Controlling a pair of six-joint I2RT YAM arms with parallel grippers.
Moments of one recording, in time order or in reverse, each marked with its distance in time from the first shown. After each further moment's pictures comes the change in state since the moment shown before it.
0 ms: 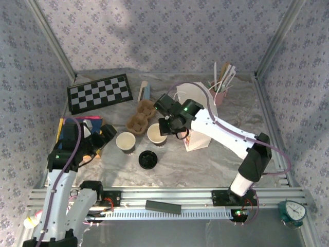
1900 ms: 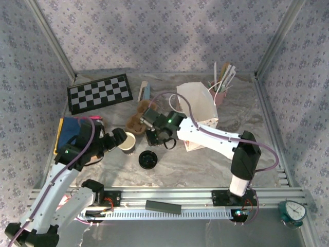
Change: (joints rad) left arm -0.300 0.019 -0.019 0.008 -0.243 -0.106; right arm 0.156 0.082 -0.035 0.131 0.023 -0.053
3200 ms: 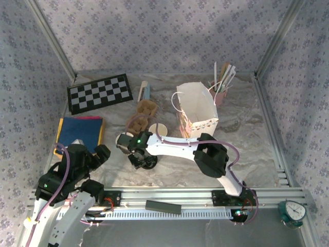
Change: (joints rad) left arm 0.000 -0.338 -0.008 -0.318 -0.171 -0.078; right arm 0.167 0.347 0.146 -0.006 -0.069 -0.003
